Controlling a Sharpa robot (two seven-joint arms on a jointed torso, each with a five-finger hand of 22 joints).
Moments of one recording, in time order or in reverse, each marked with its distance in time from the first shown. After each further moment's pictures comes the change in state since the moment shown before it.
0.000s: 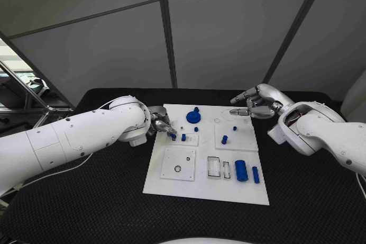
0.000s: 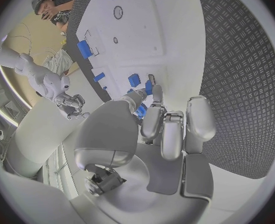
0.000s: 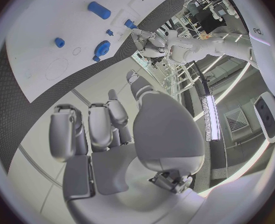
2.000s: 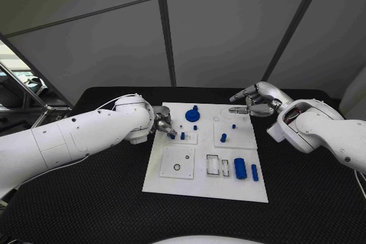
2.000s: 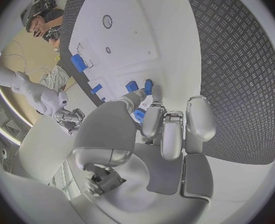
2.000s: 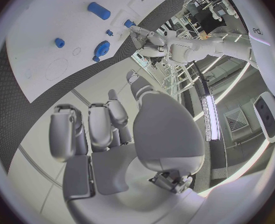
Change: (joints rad) left arm 0.005 0.034 -0.009 -0.007 -0.128 0.068 -0.009; left_hand -0.053 -0.006 0.070 -0.042 -0.068 0.006 -0.006 0.026 0.041 -0.002 -0.008 -0.004 0.000 -0.003 -0.002 0.008 0.000 0.000 0.002 -0.002 0.000 0.007; right arm 0.000 -0.003 0.000 0.001 0.001 0.003 0.003; right_hand 0.000 0.000 0.000 0.000 0.000 0.000 0.000 0.000 0.001 0.000 0.000 0.000 0.000 0.000 0.000 0.000 0.000 0.000 0.000 0.000 0.000 0.000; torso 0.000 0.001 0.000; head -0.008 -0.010
